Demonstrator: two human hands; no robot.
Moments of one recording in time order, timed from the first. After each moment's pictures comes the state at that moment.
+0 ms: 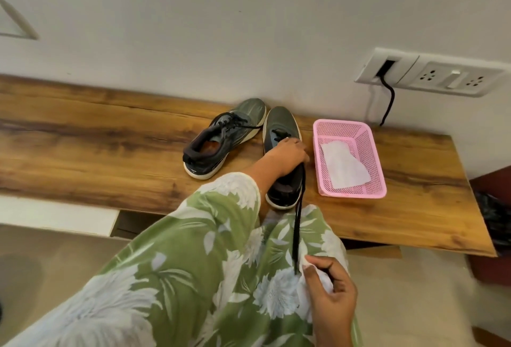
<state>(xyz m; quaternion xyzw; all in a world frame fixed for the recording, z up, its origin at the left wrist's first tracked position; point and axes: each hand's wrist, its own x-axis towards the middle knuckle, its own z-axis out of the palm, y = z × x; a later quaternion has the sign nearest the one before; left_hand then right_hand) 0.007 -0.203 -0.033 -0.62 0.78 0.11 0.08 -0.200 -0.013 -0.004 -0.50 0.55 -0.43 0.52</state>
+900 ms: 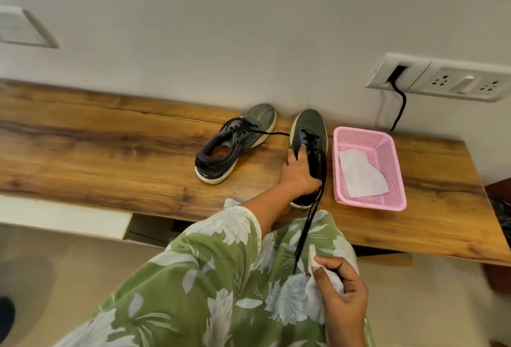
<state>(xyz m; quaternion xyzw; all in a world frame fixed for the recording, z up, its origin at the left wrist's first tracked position) -0.029 -0.172 -0.032 -0.80 0.40 0.40 -0.20 -0.196 -0.019 -0.009 -0.51 0.53 -0.42 0.53</state>
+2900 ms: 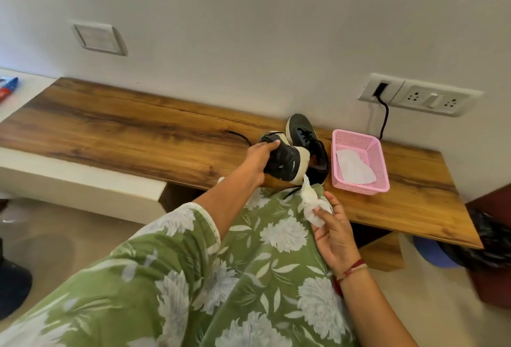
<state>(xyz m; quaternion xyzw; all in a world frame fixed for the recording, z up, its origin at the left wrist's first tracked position) 0.004 -0.029 0.044 -0.59 0.03 0.50 -0.63 -0.195 -0.010 0.029 -0.23 0.37 -0.39 0.81</state>
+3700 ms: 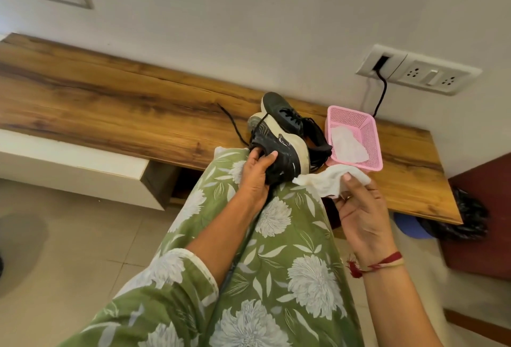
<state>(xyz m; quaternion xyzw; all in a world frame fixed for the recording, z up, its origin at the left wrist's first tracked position) -0.047 0.015 -0.007 -0.41 0.01 0.52 -0.75 -0.215 -0.009 0.073 -0.38 0.35 -0.43 0.74</state>
